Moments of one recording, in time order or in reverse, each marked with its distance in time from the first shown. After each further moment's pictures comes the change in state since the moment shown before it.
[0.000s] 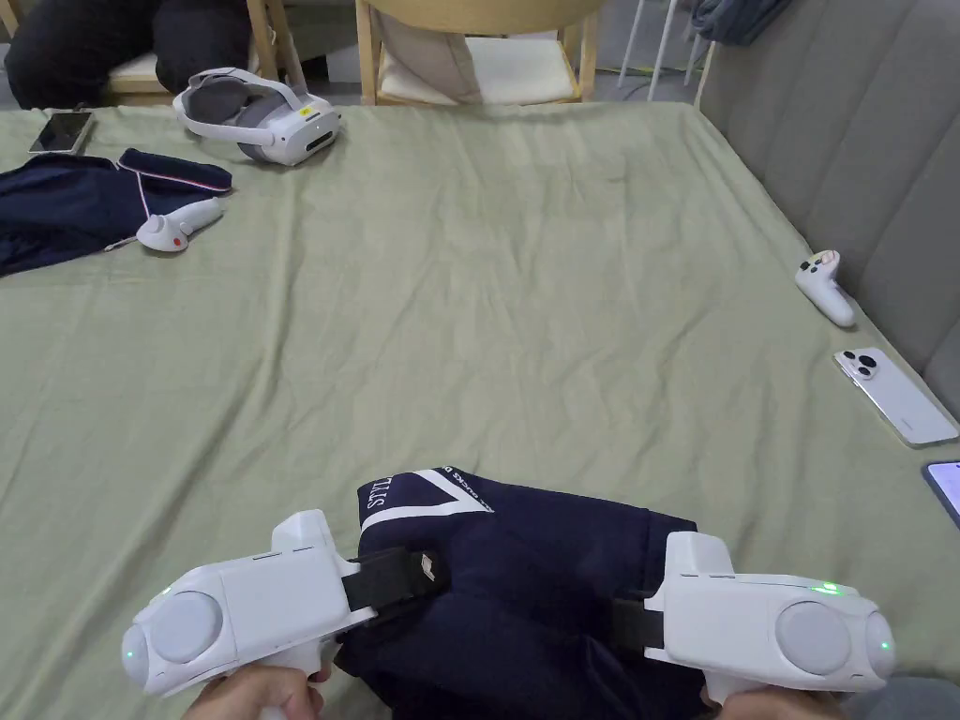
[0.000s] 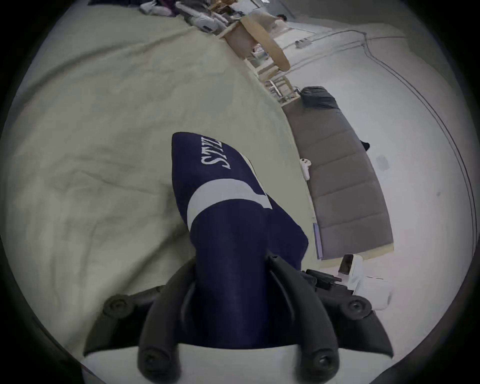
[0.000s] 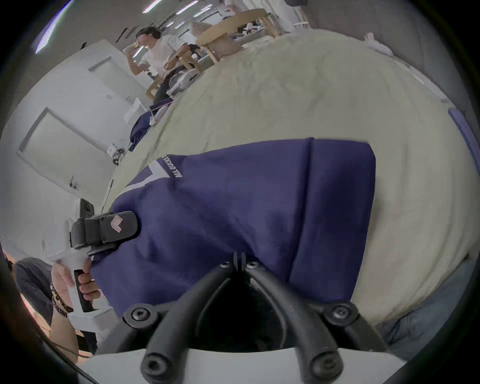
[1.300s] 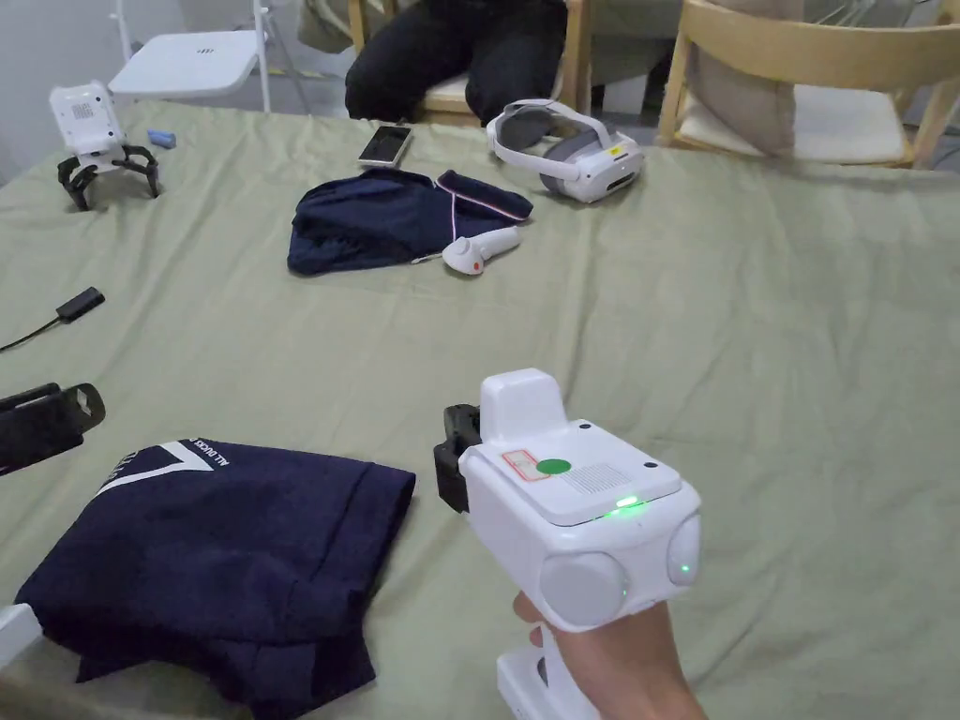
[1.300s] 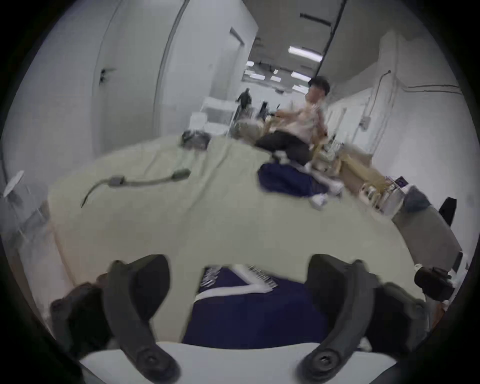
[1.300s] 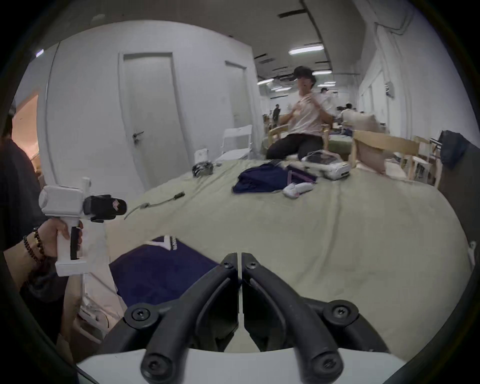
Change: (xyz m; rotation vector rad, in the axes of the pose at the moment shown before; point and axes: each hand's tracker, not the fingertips) left arm -0.168 0.161 0.373 0.756 0.693 -0.129; right arm -0.358 0.085 -0.106 0.432 0.214 0.631
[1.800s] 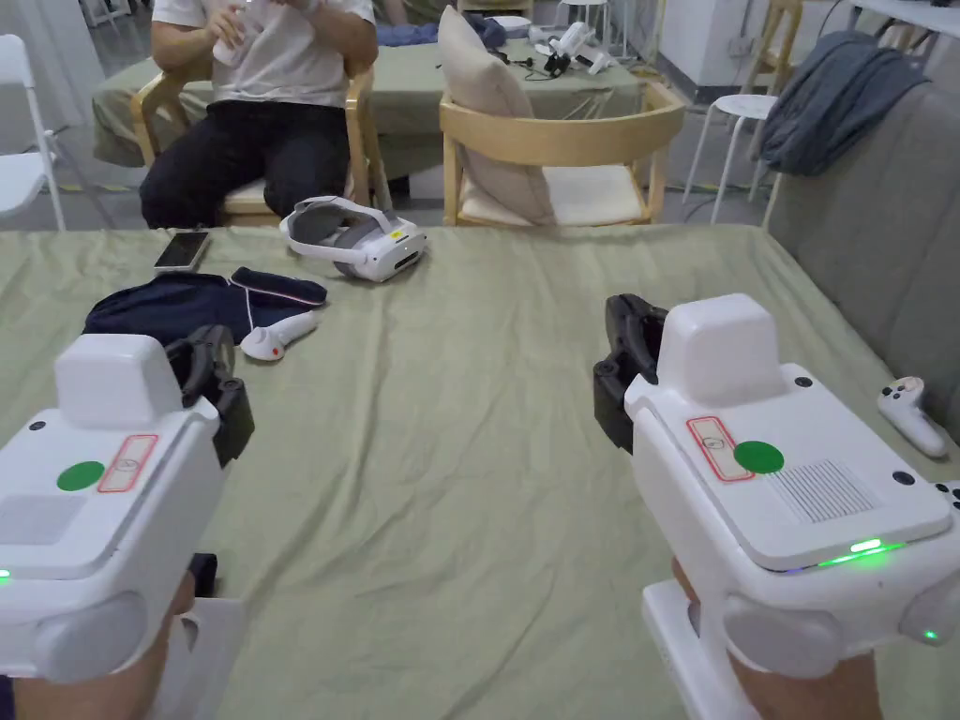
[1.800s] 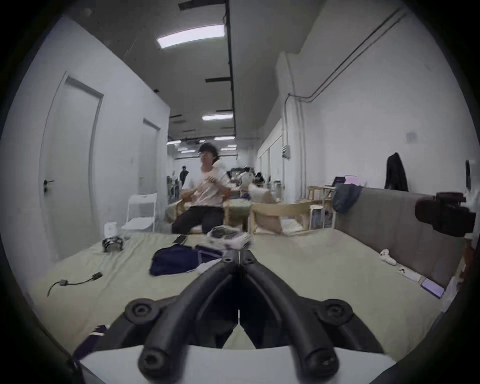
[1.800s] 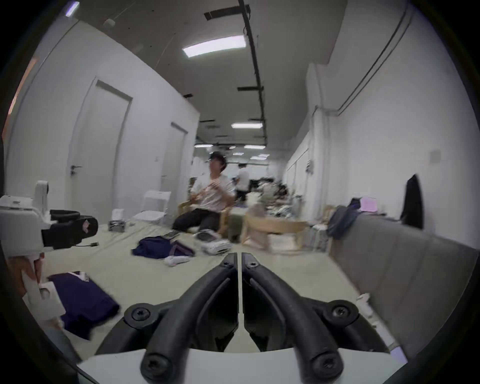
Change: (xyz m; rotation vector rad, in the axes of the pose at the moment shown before) left arm 0.341 -0.080 0.095 0.424 -0.306 -0.361; right arm 0.123 0.031 0.252 0.429 -0.542 0.161
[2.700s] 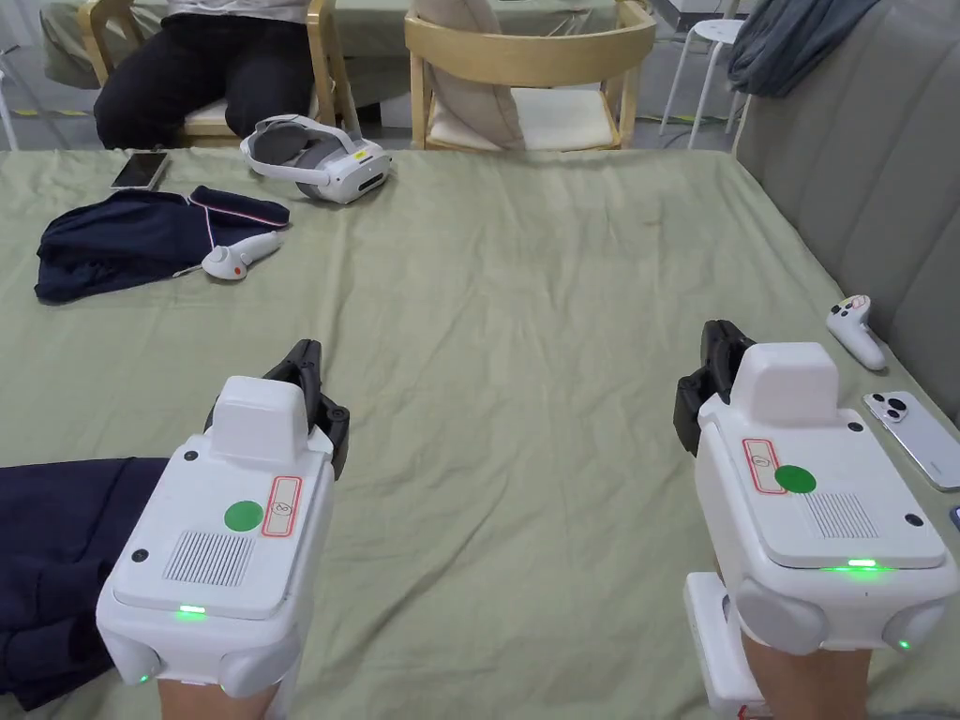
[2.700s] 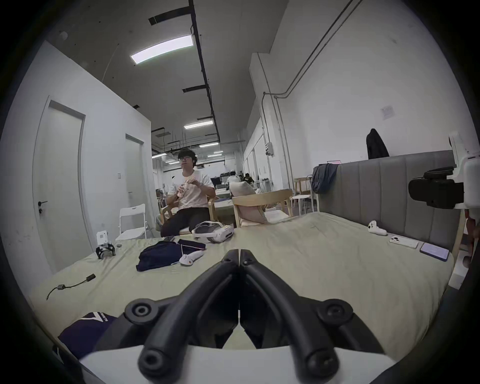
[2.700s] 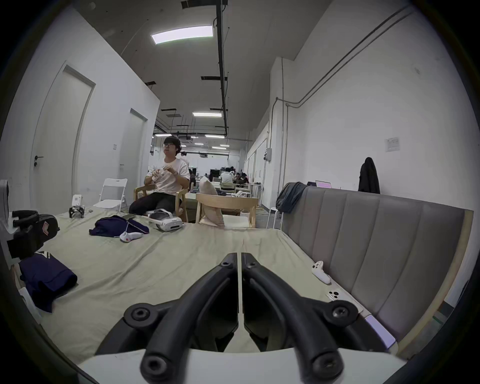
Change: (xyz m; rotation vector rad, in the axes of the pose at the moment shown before) left arm 0.075 -0.082 0.042 -0.003 -0.037 -0.145; right arm 0.044 -0.087 0.040 -0.102 -0.210 -0.030
